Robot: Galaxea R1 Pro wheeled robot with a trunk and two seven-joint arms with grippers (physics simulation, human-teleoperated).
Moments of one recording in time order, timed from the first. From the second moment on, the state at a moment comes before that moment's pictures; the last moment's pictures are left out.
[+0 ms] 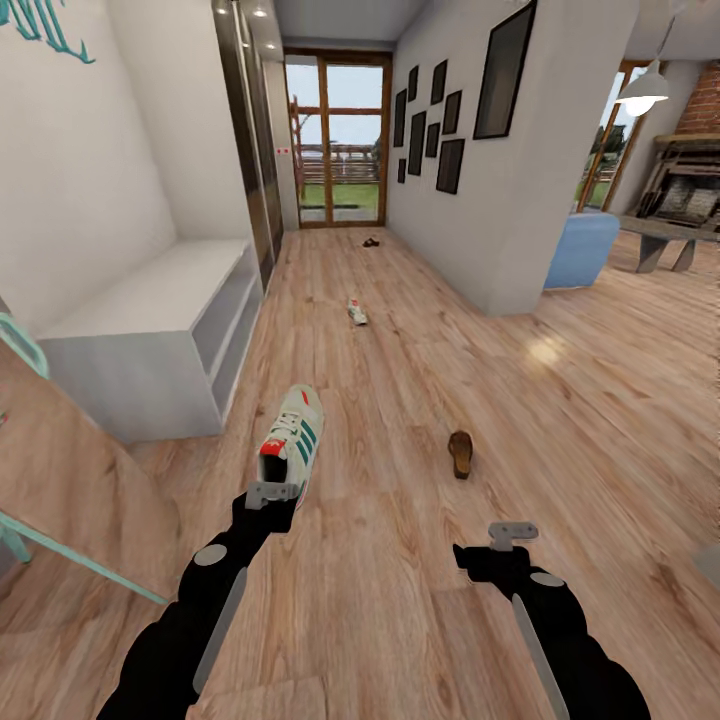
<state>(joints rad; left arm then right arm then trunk) -0.36 -0.06 -0.12 -1.35 0.00 0.39 0.00 -0.27 0.00 0.00 -1.36 0.00 0.63 0.01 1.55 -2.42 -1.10</state>
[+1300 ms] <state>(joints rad) -0.36 -0.06 -0.12 -1.35 0.00 0.39 0.00 -0.27 0.00 0.00 -1.36 0.00 0.63 0.01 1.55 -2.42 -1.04</state>
